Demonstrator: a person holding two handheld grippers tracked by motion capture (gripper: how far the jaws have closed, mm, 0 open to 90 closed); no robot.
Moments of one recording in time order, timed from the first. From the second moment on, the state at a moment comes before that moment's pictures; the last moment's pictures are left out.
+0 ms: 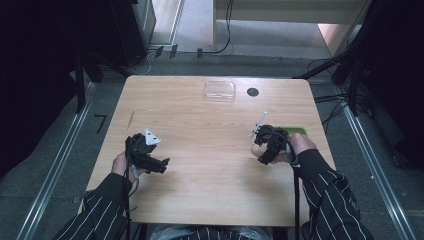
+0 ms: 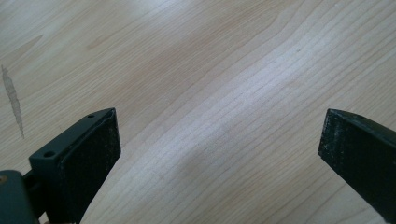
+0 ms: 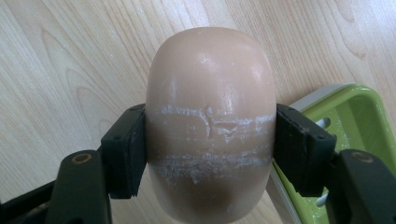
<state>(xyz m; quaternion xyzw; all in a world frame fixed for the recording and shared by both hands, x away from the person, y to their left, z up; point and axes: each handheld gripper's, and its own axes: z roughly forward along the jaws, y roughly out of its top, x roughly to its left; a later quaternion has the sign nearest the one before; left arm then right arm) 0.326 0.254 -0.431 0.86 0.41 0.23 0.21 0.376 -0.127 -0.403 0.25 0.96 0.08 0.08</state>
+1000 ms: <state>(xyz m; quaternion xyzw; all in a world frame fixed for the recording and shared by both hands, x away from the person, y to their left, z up) 0.326 0.254 -0.431 0.86 0.41 0.22 0.21 0.389 -0.157 -0.400 0.26 0.96 0.08 0.08</state>
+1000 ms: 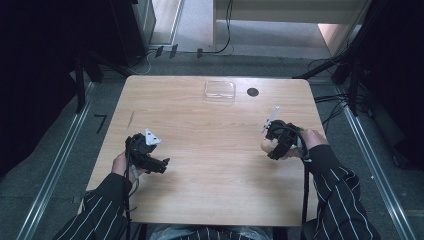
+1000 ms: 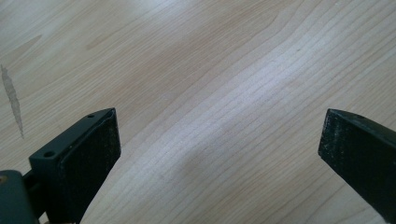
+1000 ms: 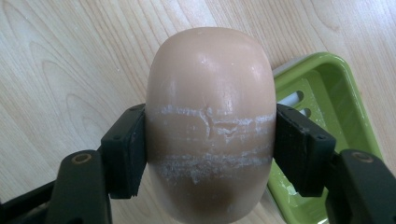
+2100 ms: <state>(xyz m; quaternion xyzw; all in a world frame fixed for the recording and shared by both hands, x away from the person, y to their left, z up) 0.327 0.254 -0.432 0.86 0.41 0.23 0.21 0.410 -0.185 -0.400 0.26 0.96 0.07 0.09</state>
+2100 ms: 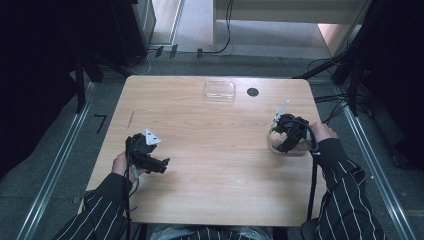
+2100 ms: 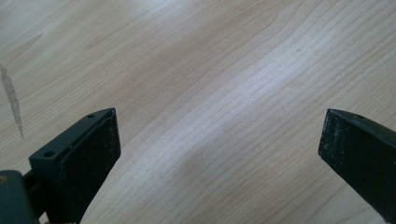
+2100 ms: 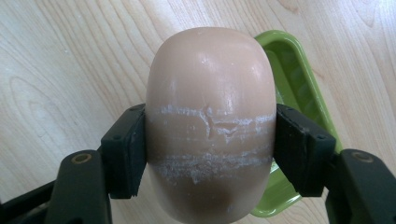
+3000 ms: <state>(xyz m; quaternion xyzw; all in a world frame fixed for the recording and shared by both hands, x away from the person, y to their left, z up) 0.327 0.254 -0.432 0.86 0.41 0.23 0.20 0.429 -0.202 -0.406 0.26 0.96 0.07 0.11</state>
